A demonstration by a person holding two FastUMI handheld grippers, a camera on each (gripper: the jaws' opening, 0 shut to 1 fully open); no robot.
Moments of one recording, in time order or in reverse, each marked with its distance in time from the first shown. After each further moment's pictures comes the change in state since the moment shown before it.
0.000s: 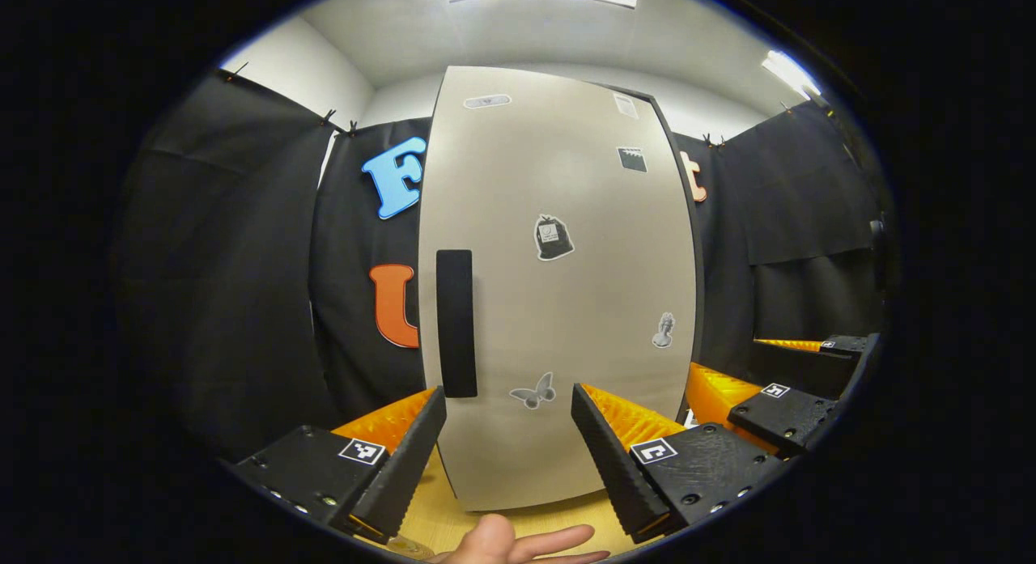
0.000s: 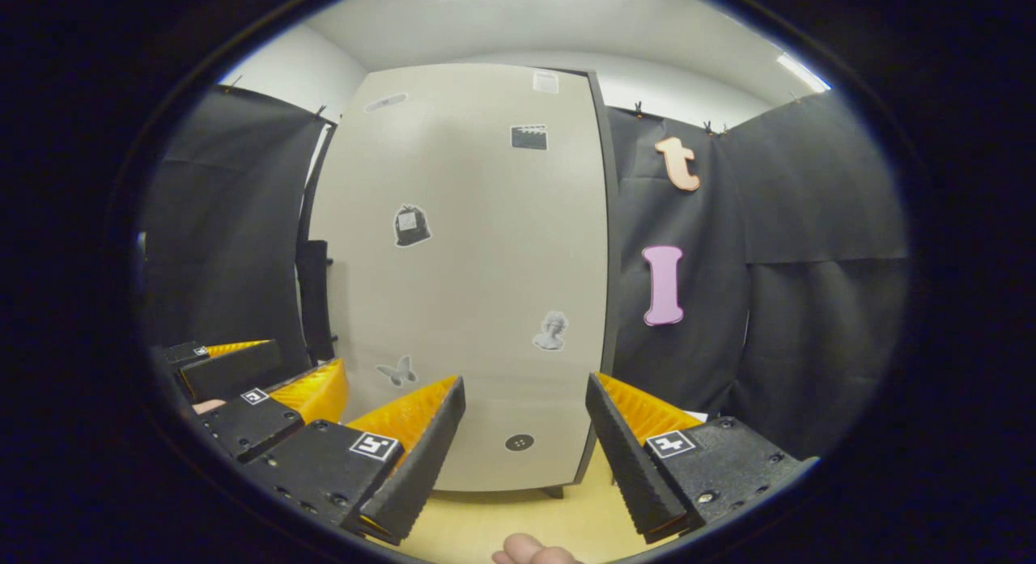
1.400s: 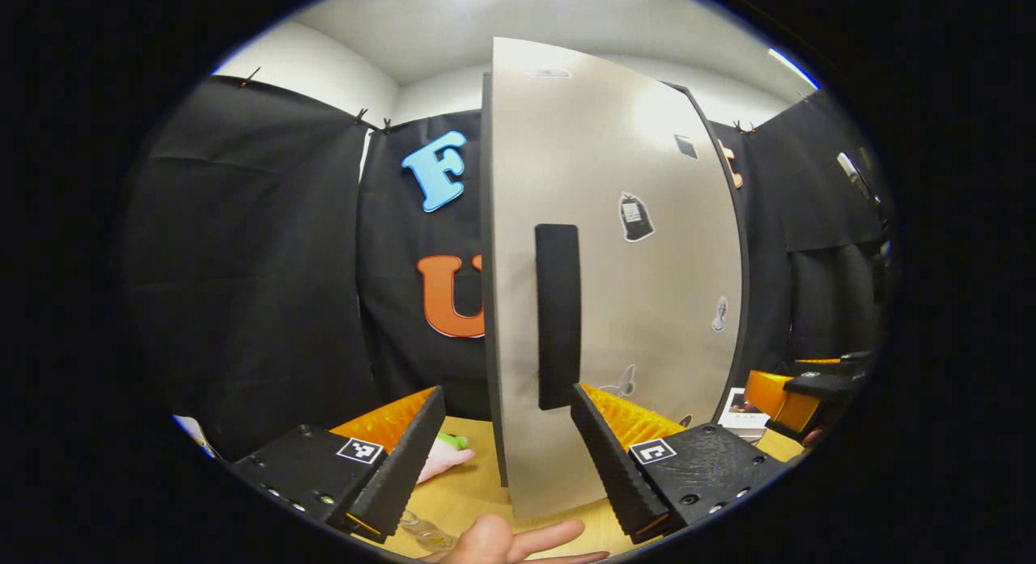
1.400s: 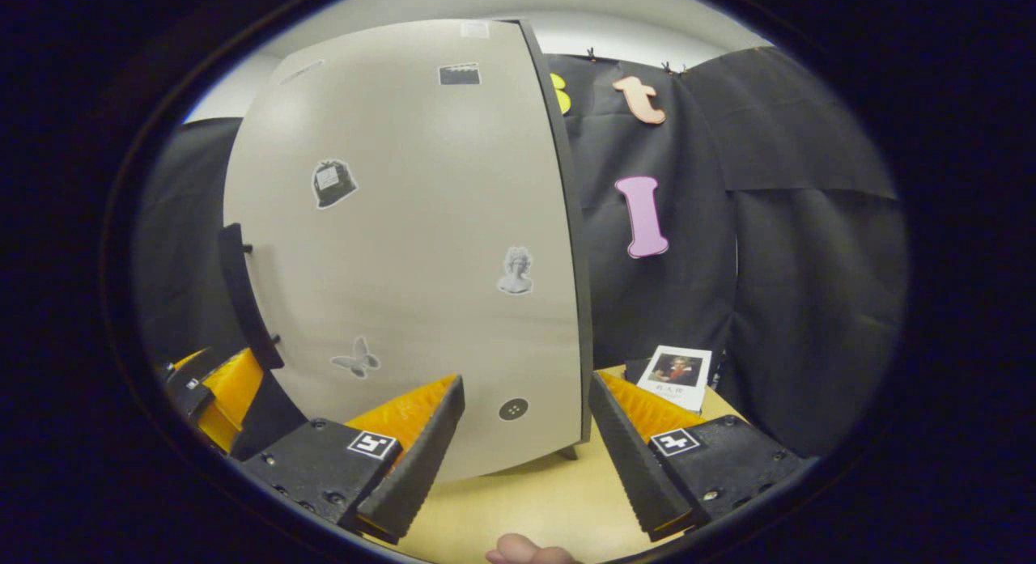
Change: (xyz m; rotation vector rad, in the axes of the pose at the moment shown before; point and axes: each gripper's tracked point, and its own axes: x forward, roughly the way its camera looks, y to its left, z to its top) left arm -0.014 0.037 -0.008 0.047 0.046 0.140; right arm 0.035 -0.026 -0.044 0.197 0.192 -0.056
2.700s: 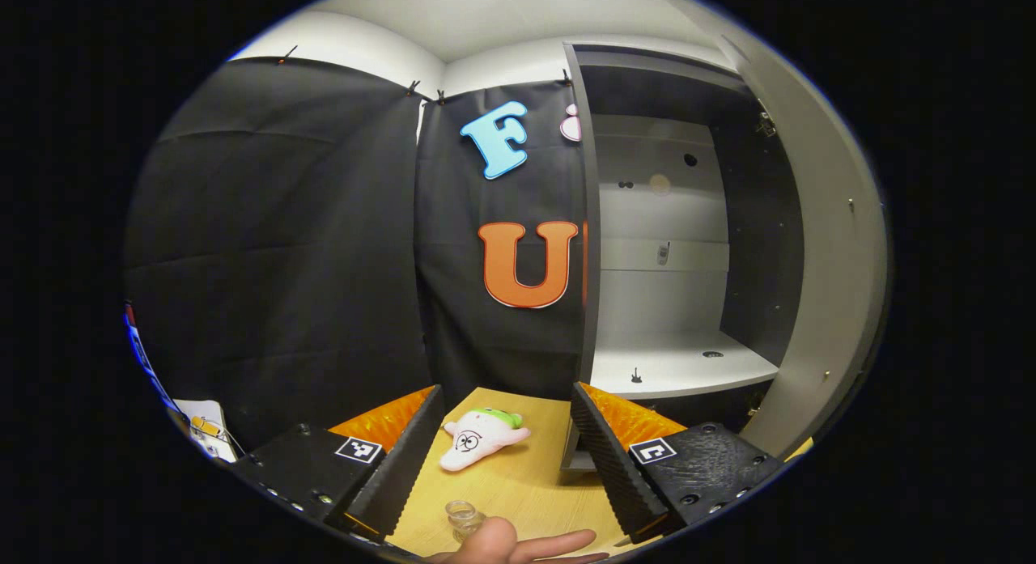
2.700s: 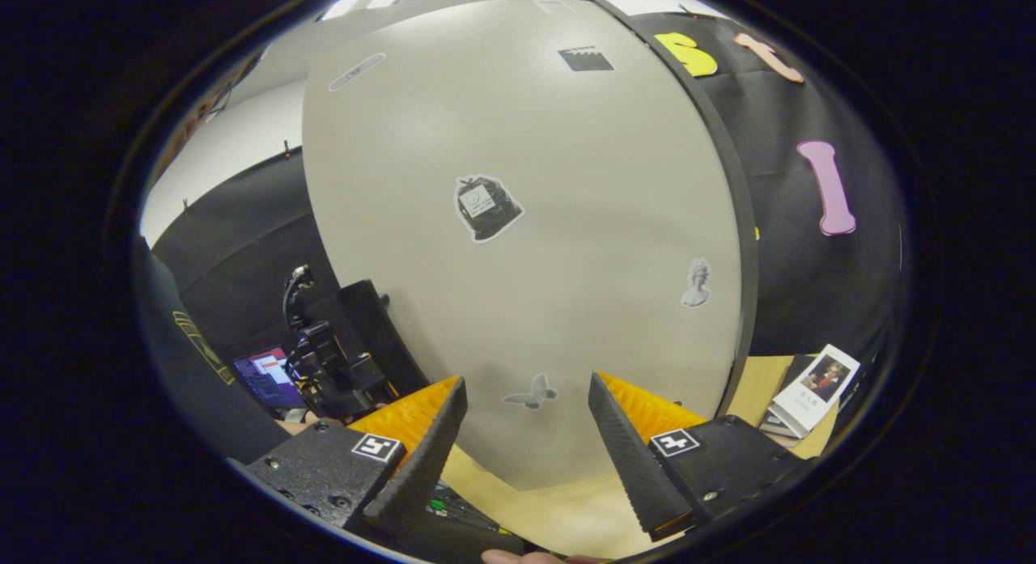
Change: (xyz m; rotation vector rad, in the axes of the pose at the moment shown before) left arm 0.000 0.095 -0.033 -0.059 0.101 0.187; right arm -0.067 0.050 0.034 -0.091 0.265 0.771
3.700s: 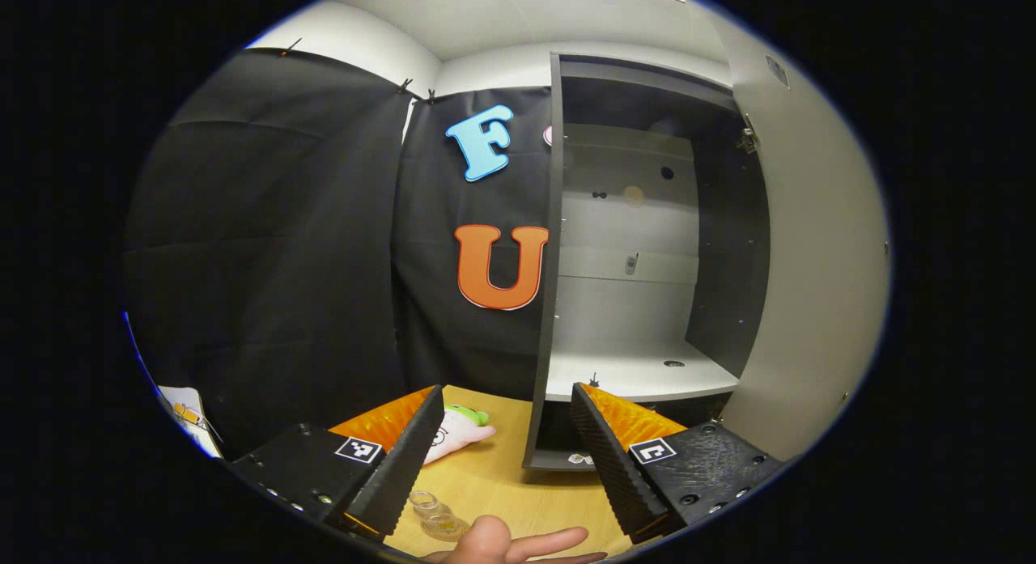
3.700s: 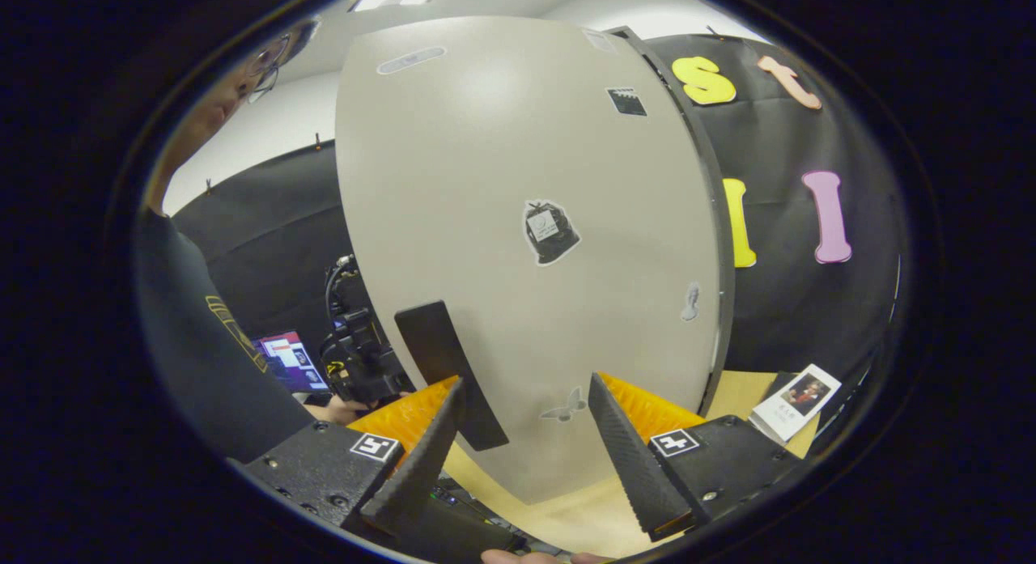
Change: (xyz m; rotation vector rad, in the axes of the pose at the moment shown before) left arm -0.019 -0.029 0.008 -0.056 -0.003 -0.073; right arm -0.053 0.025 -0.002 -0.069 -0.006 0.021
